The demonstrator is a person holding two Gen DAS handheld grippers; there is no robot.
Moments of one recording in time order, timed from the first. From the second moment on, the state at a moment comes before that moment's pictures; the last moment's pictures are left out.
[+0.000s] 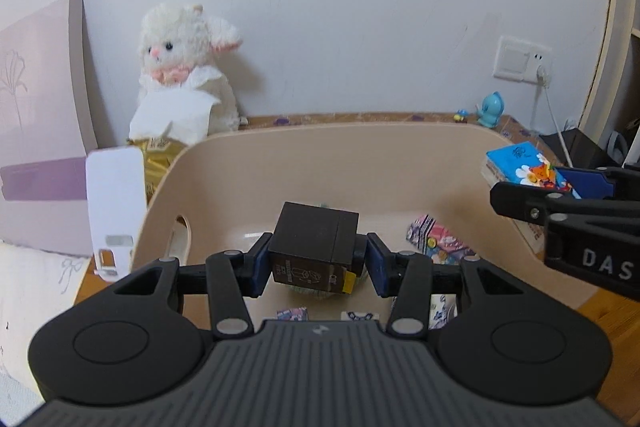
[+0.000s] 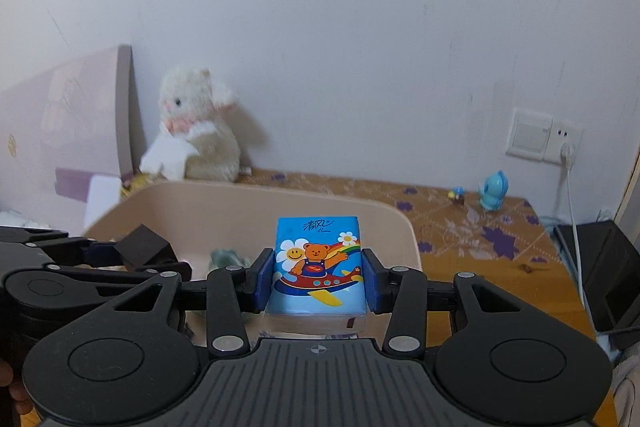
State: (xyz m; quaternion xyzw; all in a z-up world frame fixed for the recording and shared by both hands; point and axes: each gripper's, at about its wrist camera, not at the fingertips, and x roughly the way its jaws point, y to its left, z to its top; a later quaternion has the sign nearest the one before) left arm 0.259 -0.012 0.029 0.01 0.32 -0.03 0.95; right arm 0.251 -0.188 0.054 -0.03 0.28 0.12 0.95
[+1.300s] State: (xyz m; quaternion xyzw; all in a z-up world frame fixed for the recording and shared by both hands) left arm 0.134 0.009 0.055 0.03 0.32 0.00 0.95; right arm 0.143 -0.204 0.068 -0.03 0.30 0.12 0.95
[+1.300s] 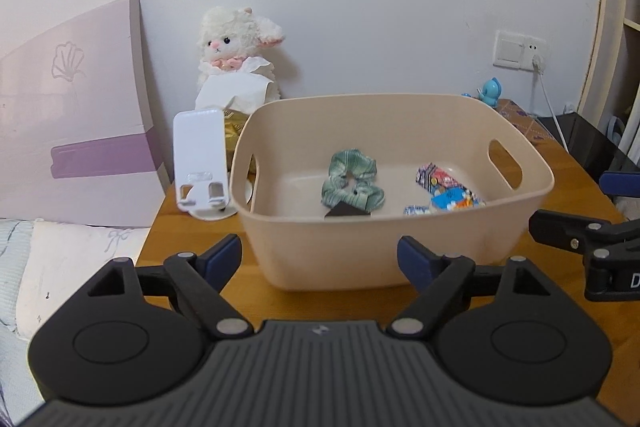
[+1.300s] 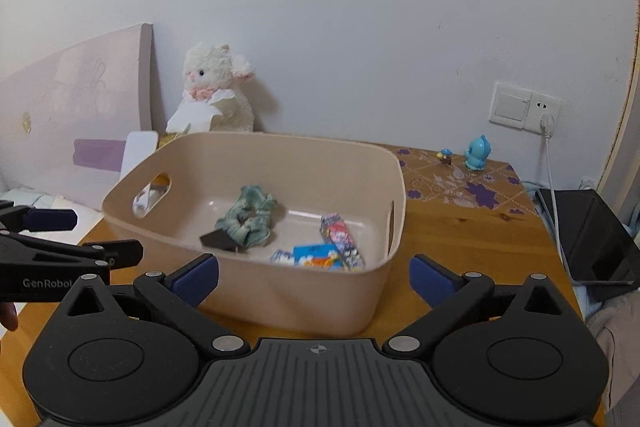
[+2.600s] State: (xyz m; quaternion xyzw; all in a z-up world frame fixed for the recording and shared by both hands) left arm 0.001 -0.010 0.027 0.02 0.33 -0.03 0.95; right arm 0.020 -0.218 0.040 -0.03 0.34 0.13 0.93
